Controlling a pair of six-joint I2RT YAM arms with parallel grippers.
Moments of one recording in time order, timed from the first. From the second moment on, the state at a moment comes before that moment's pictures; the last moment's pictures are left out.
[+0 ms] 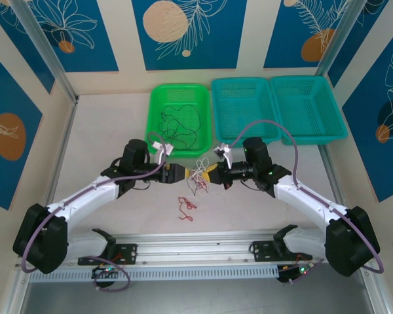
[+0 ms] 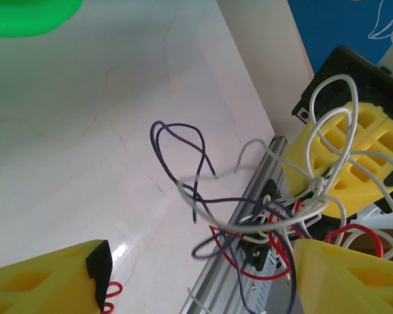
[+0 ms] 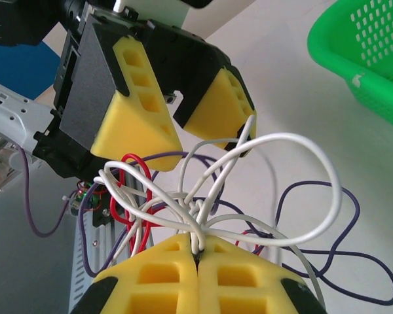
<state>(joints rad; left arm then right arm) -0.52 1.23 0.68 -0.04 0.77 -0.57 0.51 1.16 0.67 -0.06 -0.87 0.11</state>
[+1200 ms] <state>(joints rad) -0.33 0.91 0.87 -0.61 0.07 -0.45 0.03 0.90 0.51 -0.52 -0.11 0.69</state>
